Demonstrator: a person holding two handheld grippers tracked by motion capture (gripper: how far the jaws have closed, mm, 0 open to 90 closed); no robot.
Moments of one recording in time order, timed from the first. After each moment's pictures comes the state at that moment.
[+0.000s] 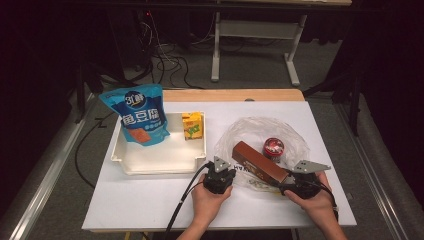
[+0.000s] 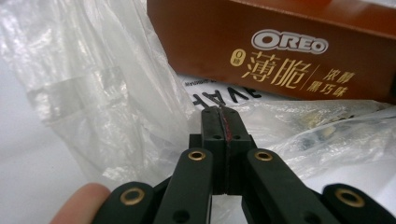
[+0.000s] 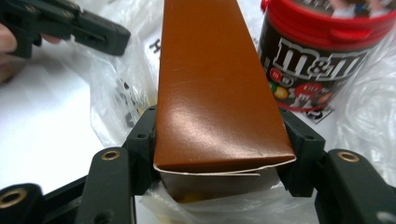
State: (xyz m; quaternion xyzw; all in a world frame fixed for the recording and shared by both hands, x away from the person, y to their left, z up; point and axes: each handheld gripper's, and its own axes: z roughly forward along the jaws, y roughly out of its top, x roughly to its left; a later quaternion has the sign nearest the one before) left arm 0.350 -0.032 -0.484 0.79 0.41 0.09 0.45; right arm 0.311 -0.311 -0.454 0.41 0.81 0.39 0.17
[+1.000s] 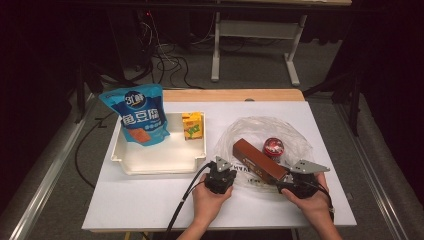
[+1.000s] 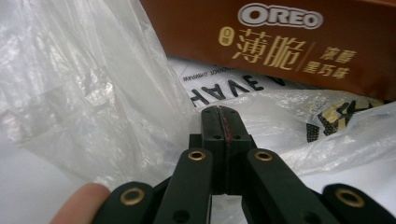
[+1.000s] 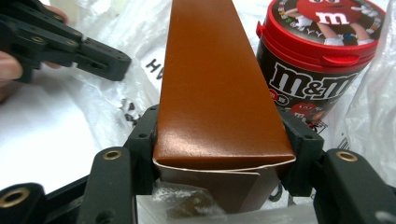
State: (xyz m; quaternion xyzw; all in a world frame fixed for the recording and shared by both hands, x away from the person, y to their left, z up) left arm 0.351 -0.036 -0.485 0.80 0.41 0.09 0.43; right arm 0.310 -0.302 -0.454 0.42 0.79 0.40 0.19
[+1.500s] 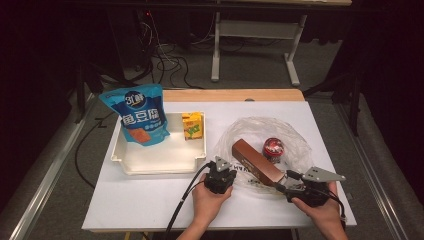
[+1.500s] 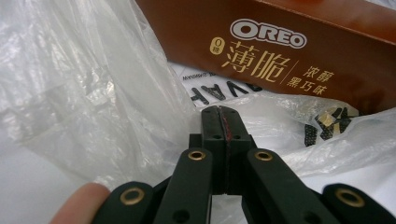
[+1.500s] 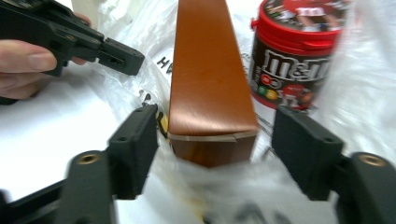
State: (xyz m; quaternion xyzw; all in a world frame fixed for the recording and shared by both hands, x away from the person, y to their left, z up) left arm 0.352 -0.035 -0.485 0.80 0.41 0.08 0.44; right arm 0.282 -0.325 -0.447 0.42 0.77 0.43 0.19
